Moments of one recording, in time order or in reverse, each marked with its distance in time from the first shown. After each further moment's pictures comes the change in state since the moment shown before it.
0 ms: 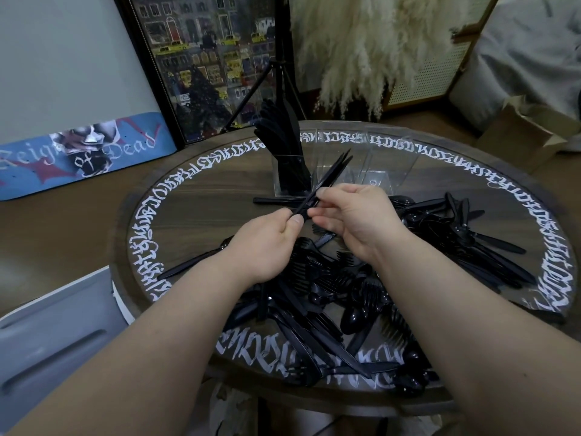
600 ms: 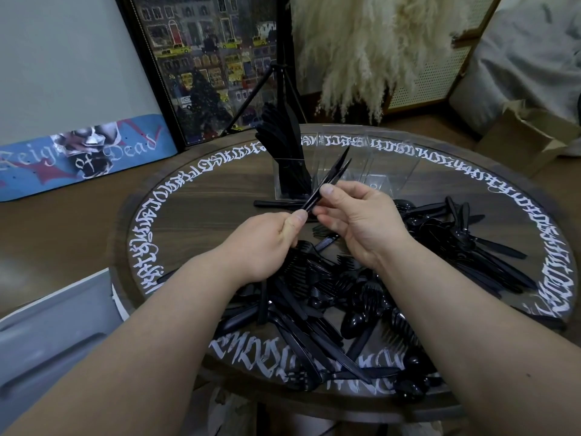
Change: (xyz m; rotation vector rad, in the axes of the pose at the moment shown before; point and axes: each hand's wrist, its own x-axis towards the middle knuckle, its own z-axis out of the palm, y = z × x) left_hand -0.001 0.002 -0.013 0.037 -0.043 0.052; right_hand 0.001 0.002 -0.007 0.145 -0.032 -0.045
